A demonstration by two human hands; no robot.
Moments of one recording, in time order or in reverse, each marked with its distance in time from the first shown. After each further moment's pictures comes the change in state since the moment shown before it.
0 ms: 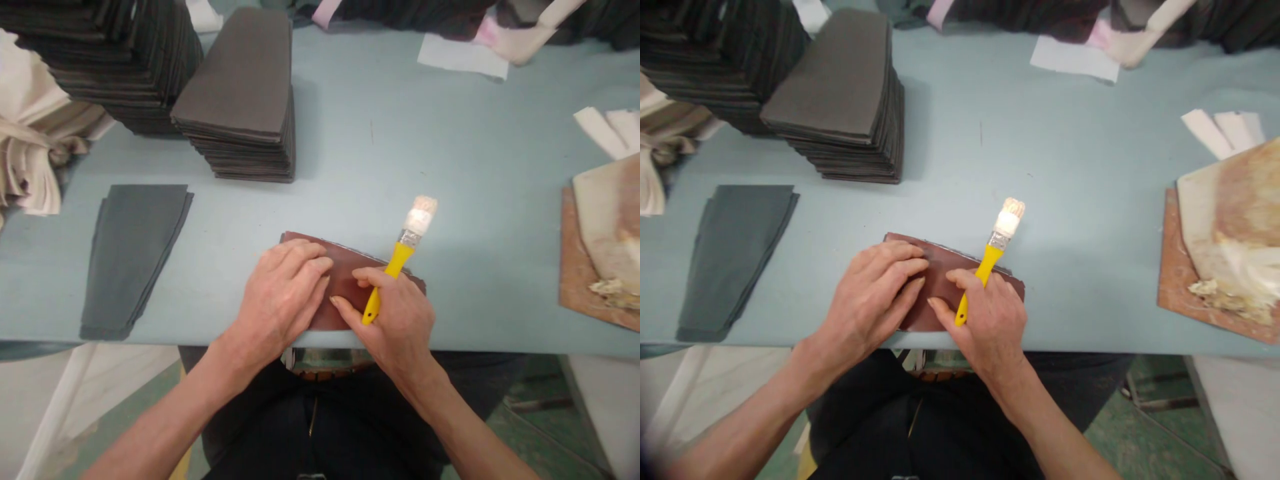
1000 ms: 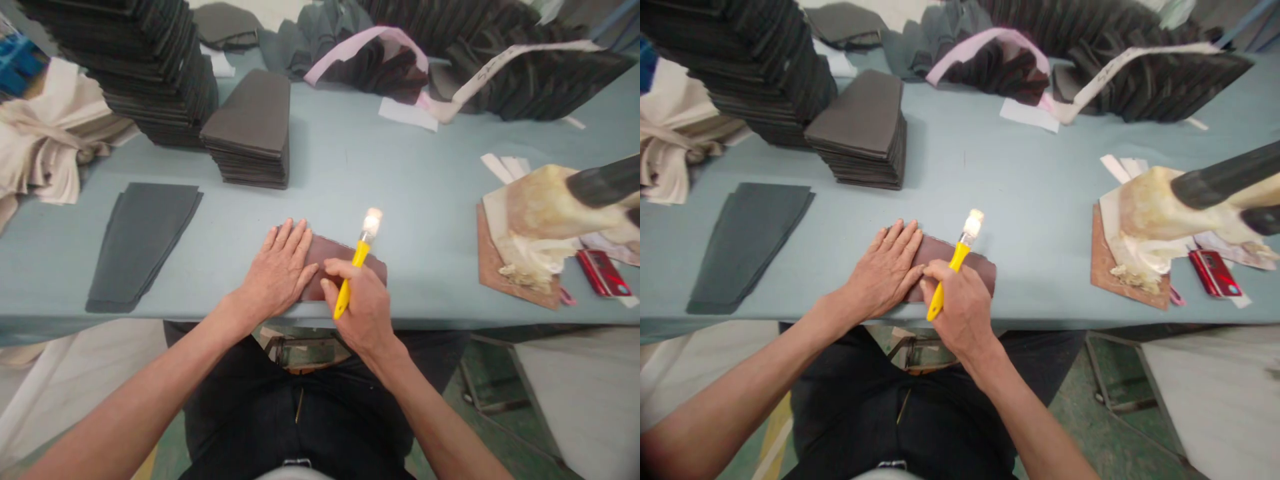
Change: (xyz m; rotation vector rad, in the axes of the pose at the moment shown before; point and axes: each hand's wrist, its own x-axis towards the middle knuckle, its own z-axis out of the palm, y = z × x) left_hand -0.005 -0.007 0.029 0.351 -0.256 -0.063; right_hand -0.004 -0.015 -0.010 0.235 0.142 -0.127
